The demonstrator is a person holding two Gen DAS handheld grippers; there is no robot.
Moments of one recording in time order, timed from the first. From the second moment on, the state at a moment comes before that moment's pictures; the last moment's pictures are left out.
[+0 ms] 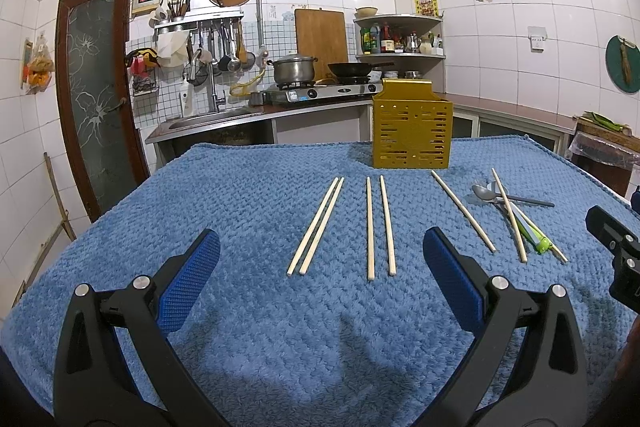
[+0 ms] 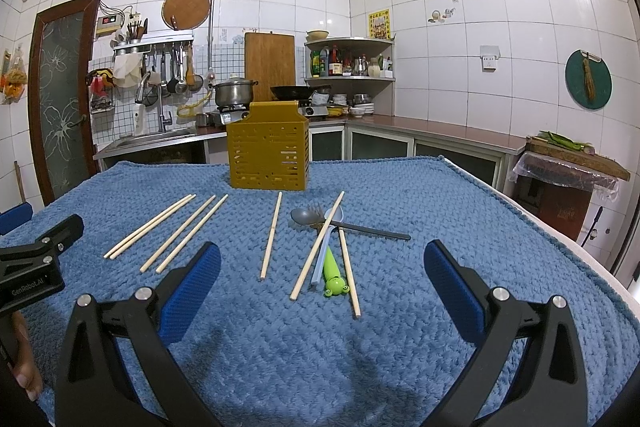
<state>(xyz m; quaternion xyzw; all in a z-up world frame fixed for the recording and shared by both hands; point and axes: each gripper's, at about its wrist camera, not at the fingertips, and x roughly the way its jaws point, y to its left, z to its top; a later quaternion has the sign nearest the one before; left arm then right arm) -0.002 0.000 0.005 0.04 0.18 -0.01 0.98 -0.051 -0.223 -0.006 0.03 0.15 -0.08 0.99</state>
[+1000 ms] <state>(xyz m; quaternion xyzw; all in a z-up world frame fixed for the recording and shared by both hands) 0.000 -0.004 -0.002 0.04 0.18 -0.01 0.98 -0.051 -0.226 -0.008 0.03 0.15 -0.08 0.99</state>
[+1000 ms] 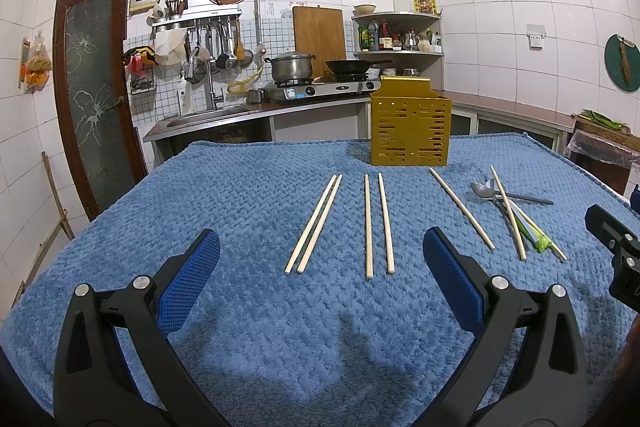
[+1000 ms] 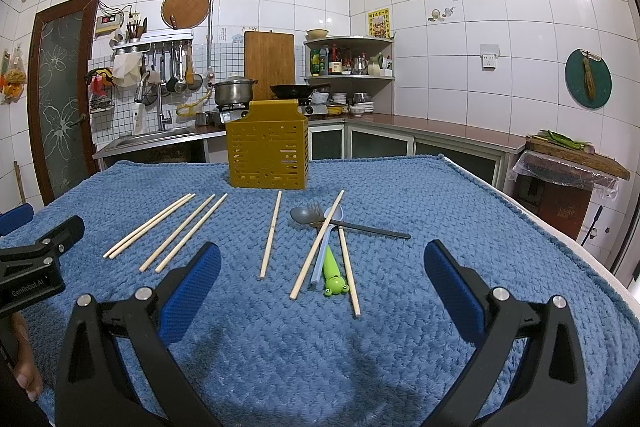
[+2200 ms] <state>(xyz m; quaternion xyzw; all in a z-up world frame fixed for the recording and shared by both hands) 0.005 -0.003 -0.003 0.04 0.20 -0.02 0.98 -0.038 -0.233 -0.020 0.03 0.15 -0.08 0.99</state>
